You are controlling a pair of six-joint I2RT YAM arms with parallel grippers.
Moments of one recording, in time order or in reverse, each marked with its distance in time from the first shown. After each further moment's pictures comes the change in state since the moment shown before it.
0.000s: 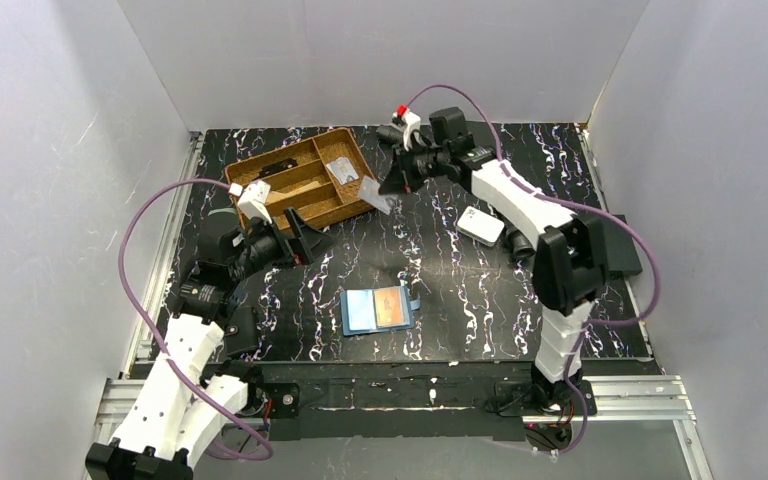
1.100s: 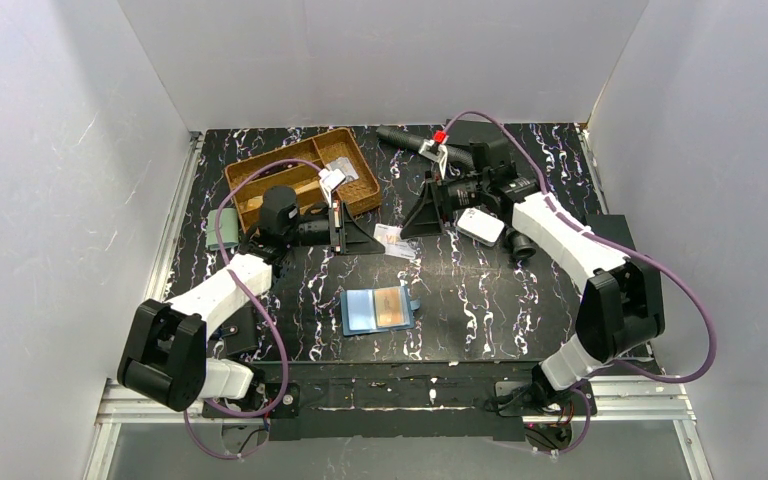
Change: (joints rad) left arm -0.173 0.526 -0.026 0.719 0.500 -0.339; right arm -0.082 -0.297 -0.353 0.117 -0.394 0.063
